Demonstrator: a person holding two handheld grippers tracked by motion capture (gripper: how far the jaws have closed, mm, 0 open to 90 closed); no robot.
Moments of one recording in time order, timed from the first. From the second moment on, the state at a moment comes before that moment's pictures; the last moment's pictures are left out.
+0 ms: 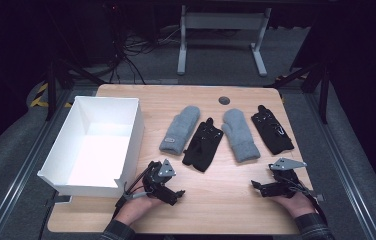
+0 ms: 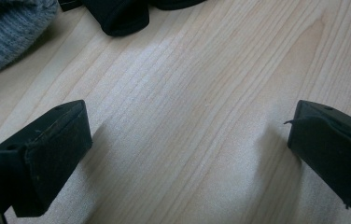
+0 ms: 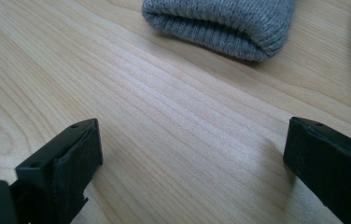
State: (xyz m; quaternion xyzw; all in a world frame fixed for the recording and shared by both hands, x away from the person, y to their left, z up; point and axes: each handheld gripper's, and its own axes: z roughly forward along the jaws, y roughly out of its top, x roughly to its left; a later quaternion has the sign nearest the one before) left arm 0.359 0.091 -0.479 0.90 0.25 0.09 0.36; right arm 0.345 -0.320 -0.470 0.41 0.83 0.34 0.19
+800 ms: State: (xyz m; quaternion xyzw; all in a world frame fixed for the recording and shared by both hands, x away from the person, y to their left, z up) left arm 0.360 0.090 -0.478 0.90 0.24 0.09 0.36; right arm 0.360 -0.316 -0.447 0.42 0.82 0.34 0.18
